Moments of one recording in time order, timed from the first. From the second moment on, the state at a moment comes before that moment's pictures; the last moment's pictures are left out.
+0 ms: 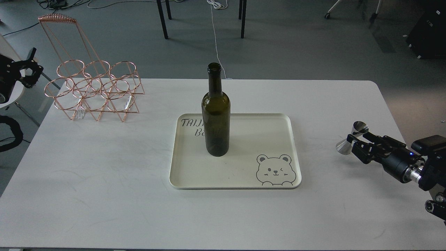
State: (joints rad) left arm -0.68 0.71 -0.75 -0.65 -0.36 -0.49 -0.31; right arm 0.63 -0.80 -0.02 0.91 -1.32 -0.49 0.49
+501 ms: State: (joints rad) left arm -0.69 0.98 -0.73 -0.99 -0.16 -0.49 -0.30; right arm 0.63 -1.08 0.00 1.14 -0.90 -0.49 0.49
